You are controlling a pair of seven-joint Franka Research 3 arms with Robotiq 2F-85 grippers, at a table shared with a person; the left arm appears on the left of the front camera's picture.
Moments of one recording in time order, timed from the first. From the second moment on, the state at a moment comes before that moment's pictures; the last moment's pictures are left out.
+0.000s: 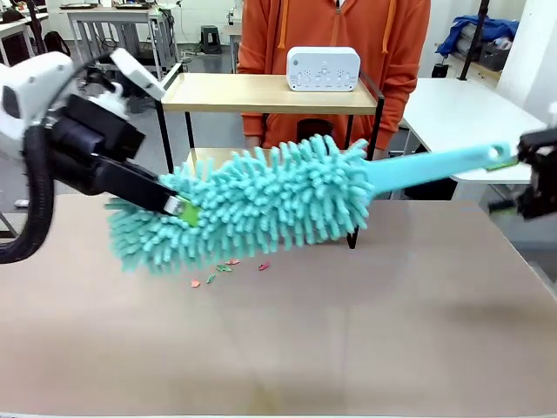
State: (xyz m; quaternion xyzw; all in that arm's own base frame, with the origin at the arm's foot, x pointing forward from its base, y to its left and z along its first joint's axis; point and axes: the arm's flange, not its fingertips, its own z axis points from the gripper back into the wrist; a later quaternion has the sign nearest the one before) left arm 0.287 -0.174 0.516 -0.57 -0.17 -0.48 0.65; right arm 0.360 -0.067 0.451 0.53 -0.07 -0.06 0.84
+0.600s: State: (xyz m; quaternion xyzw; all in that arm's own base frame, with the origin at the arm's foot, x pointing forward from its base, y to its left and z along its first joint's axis) left arm 0.295 -0.021 0.556 -0.67 -0.32 -0.31 0.59; right arm 0.357 -0.066 0.420 0.53 -0.03 -0.14 0.83
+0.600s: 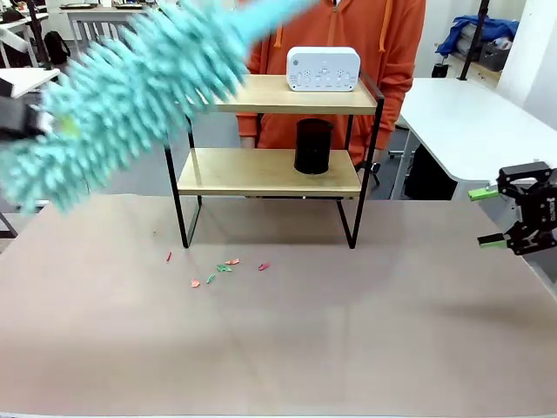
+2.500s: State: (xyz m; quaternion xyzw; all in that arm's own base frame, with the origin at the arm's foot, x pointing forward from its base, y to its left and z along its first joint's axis) left arm 0.379 0.117 0.441 -0.58 -0.33 0.25 0.71; right arm 0.357 -0.066 0.422 0.53 -0.03 -0.14 0.83
